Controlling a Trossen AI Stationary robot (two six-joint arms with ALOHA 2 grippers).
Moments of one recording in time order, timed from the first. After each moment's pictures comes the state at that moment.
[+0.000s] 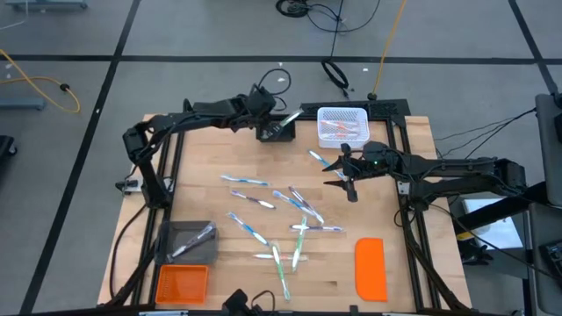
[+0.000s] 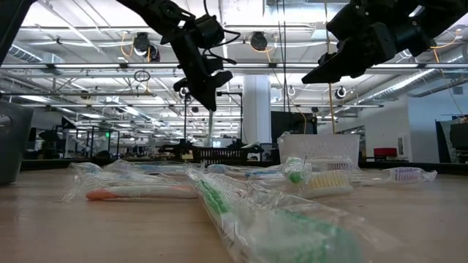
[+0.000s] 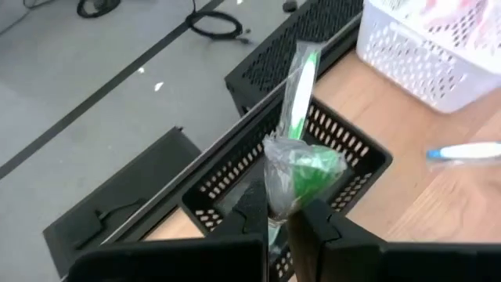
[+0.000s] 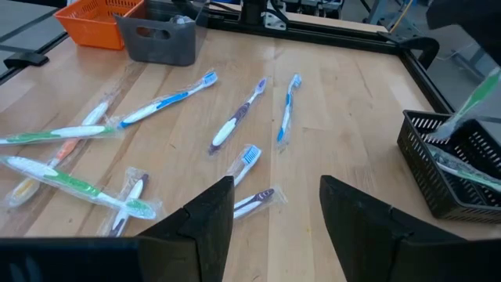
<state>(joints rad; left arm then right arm) 0.50 1.79 1.46 -0.53 -0.28 -0.16 -0.24 0.98 0.50 0.08 -0.26 -0.22</state>
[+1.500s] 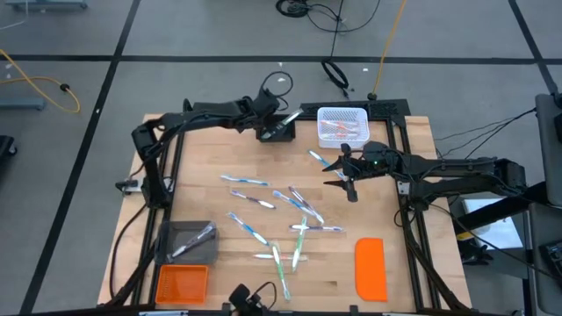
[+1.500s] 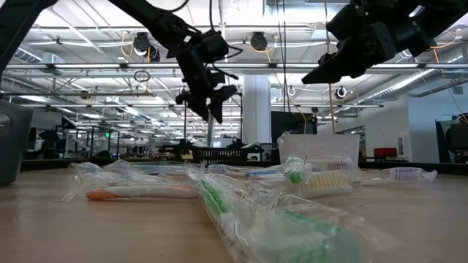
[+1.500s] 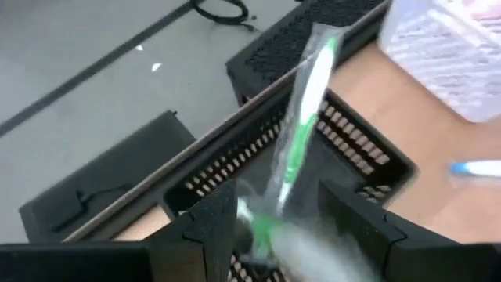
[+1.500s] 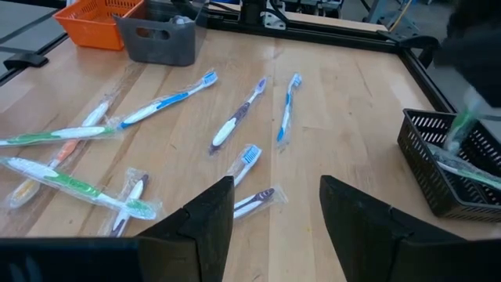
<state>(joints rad) 0.52 1.88 1.46 -0.46 -0.28 -0.24 -0.24 0.98 0.50 0.08 -0.26 -0.22</state>
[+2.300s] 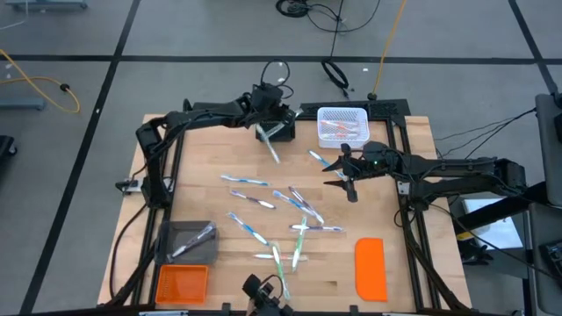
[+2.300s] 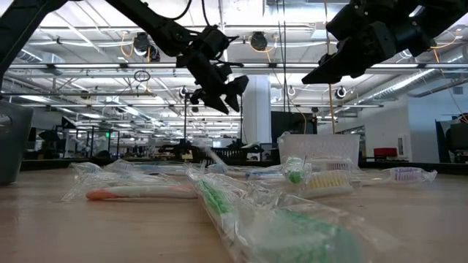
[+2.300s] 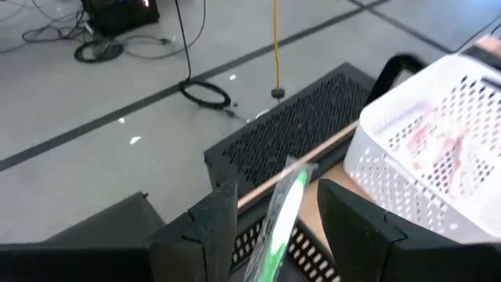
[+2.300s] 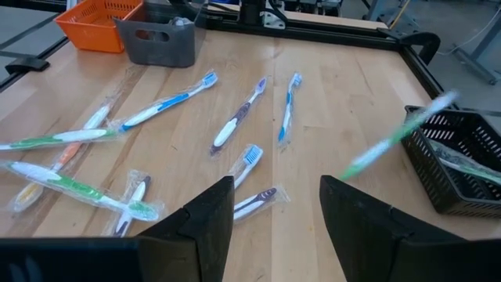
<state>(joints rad) 0.54 1.92 1.46 -0.11 -0.26 -0.23 -0.24 0.98 0.50 0.08 -0.26 -0.20</state>
